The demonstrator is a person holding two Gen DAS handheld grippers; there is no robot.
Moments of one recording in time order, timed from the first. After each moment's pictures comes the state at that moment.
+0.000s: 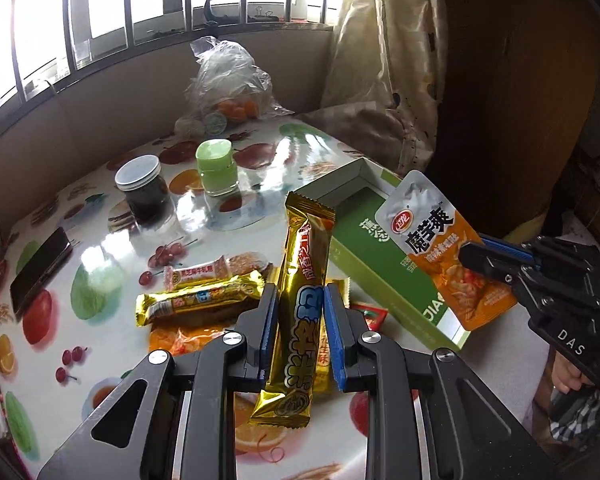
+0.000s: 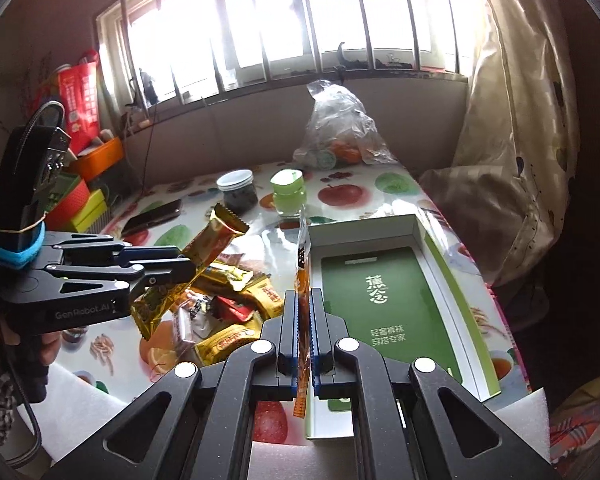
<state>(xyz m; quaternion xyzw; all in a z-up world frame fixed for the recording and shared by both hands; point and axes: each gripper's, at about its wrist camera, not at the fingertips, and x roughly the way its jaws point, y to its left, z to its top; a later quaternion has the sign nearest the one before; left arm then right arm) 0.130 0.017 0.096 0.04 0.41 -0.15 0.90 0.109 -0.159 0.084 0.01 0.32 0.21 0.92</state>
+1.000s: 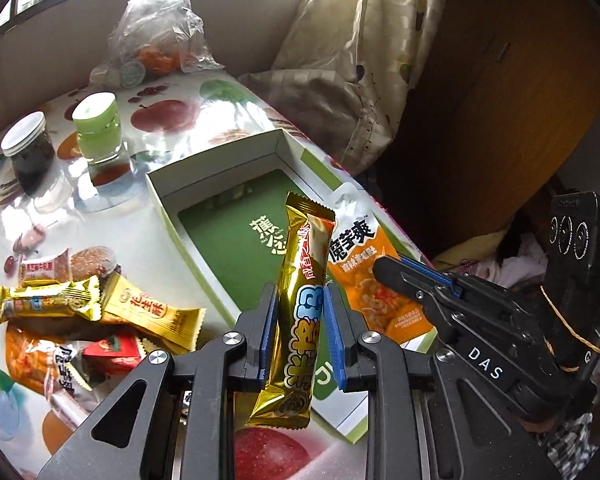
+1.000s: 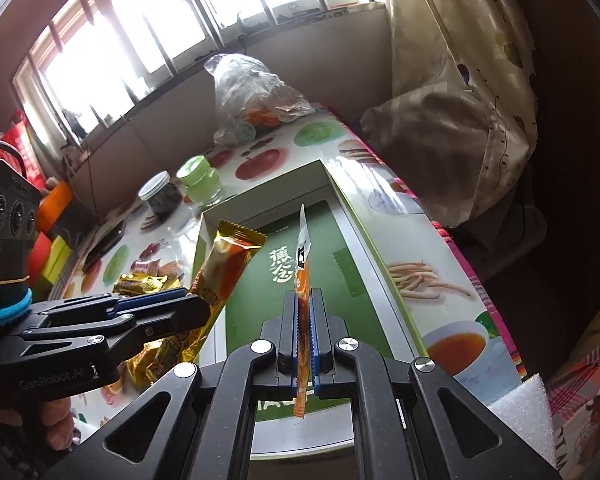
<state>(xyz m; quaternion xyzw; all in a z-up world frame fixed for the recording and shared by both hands) 0.183 -0.075 0.054 -0.06 0.48 -0.21 0.85 0.171 -0.239 0.030 0.12 0.39 0.16 0.90</state>
